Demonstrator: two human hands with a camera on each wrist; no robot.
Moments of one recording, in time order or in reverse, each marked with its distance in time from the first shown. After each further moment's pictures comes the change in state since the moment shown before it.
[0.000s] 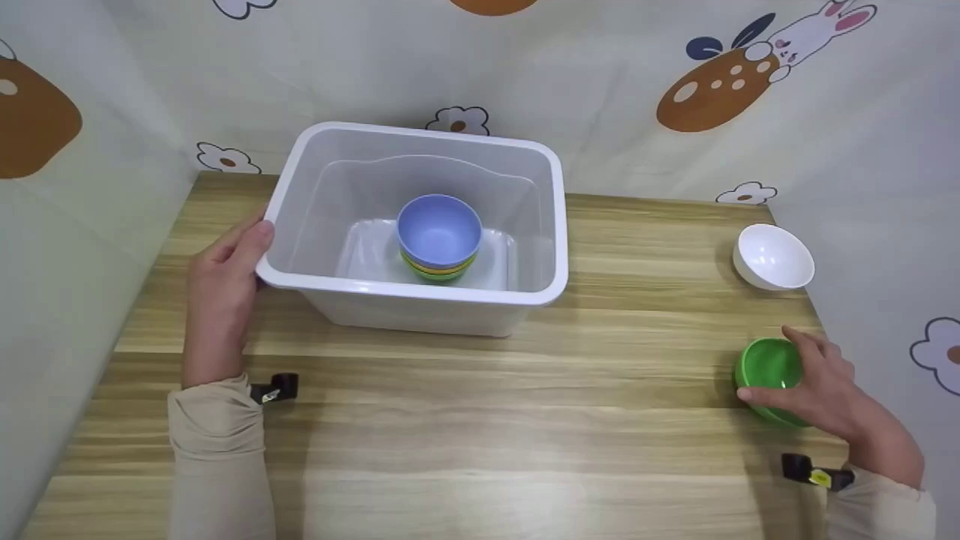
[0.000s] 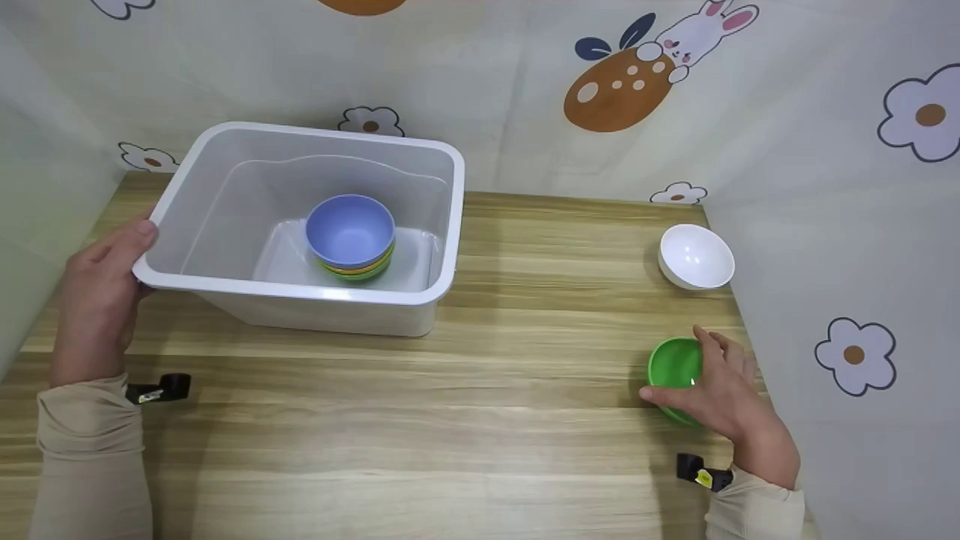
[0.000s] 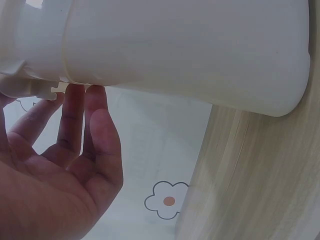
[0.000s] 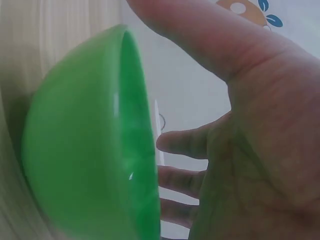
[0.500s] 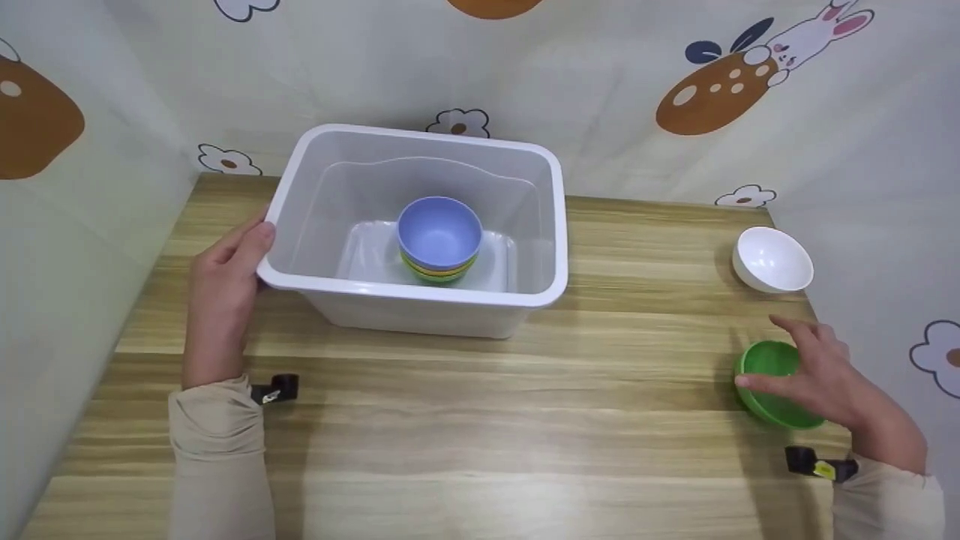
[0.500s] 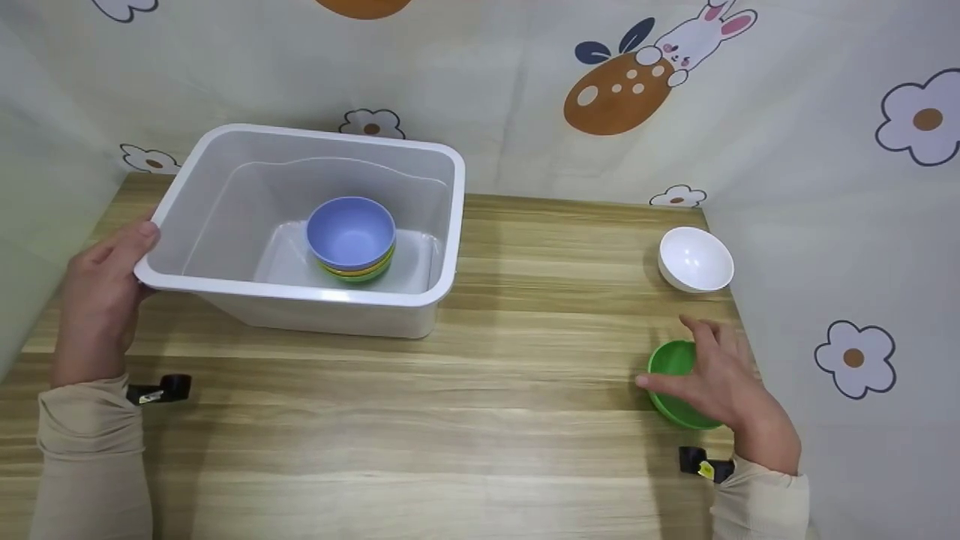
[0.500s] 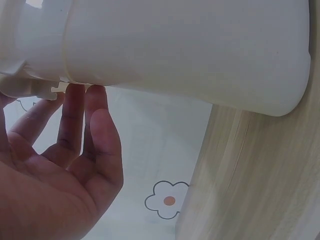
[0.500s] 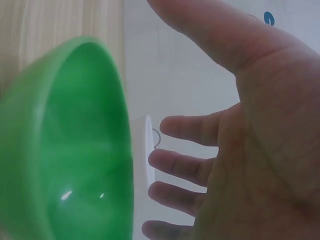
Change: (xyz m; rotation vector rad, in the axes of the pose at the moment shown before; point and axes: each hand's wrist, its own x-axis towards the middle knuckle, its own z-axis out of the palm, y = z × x) left_hand 0.000 -0.001 -0.002 0.022 -0.009 -0.007; right_hand 0.009 -0.017 -0.015 -0.014 0.022 -0.102
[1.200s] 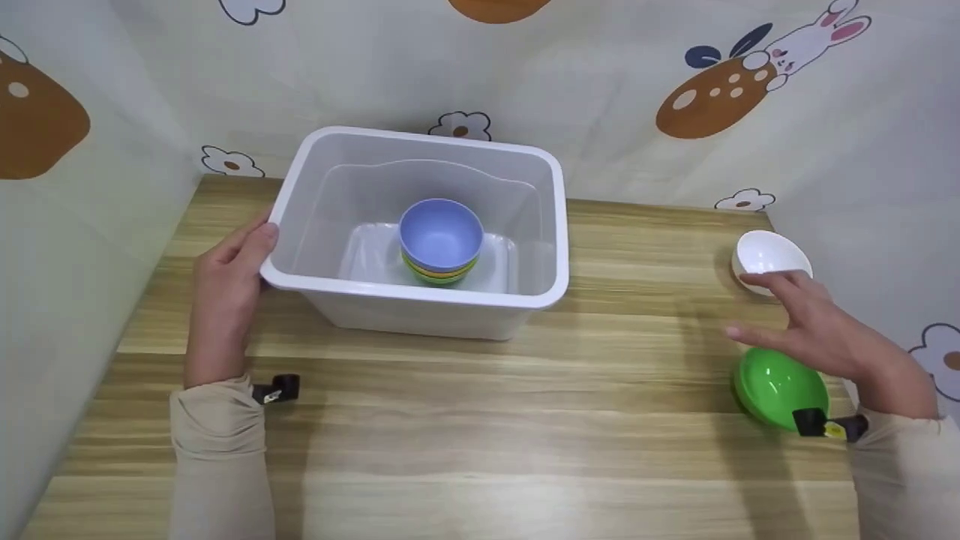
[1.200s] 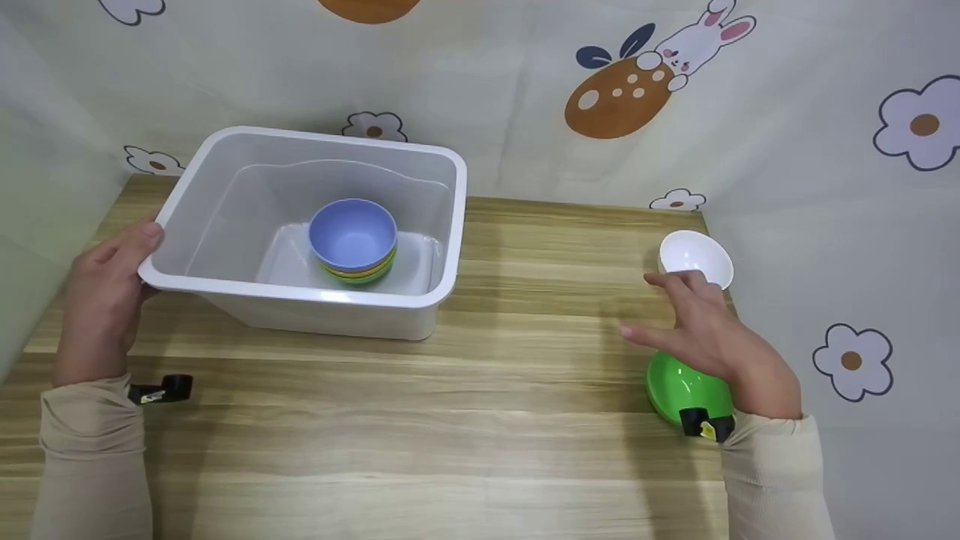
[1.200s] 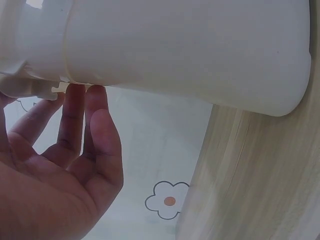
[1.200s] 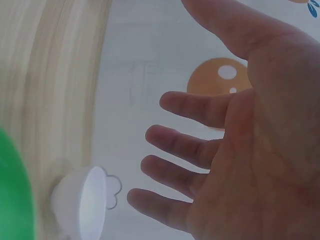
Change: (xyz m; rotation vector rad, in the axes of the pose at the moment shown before) left_hand -0.002 0.001 -0.001 -0.029 -0.025 0.018; right_hand 0.025 -0.057 -0.046 -0.038 -0.034 -0.168
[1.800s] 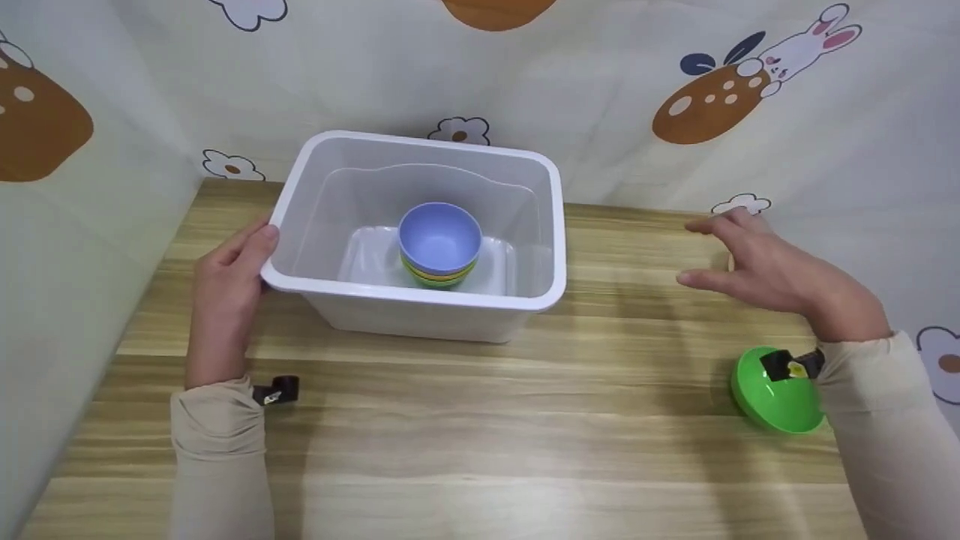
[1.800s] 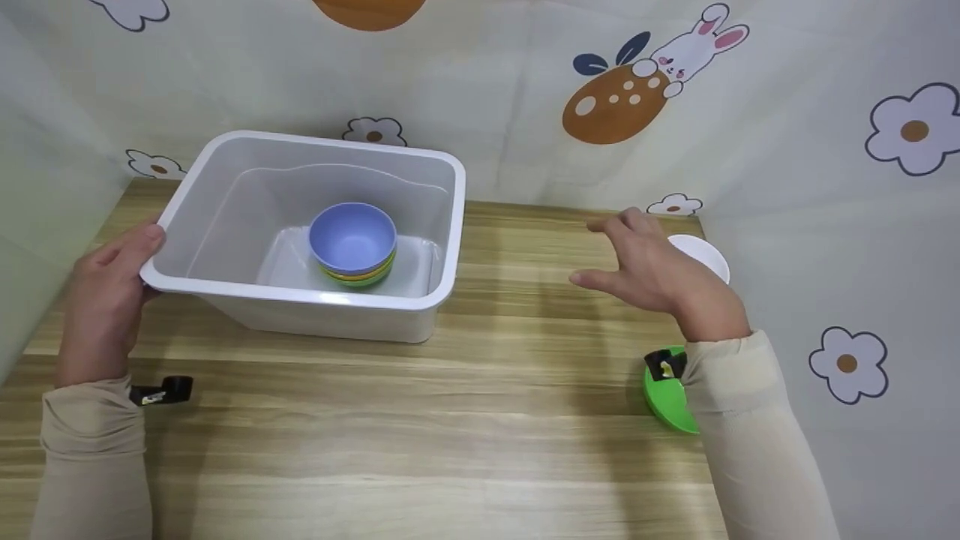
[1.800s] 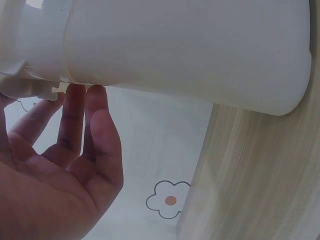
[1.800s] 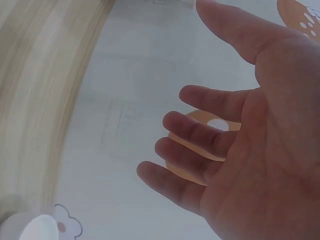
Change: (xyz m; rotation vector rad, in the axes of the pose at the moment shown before) left_hand 0.000 0.001 -0.001 0.029 0.003 -0.042; right_hand 0.056 -0.067 -0.035 -0.139 -0.058 -0.096
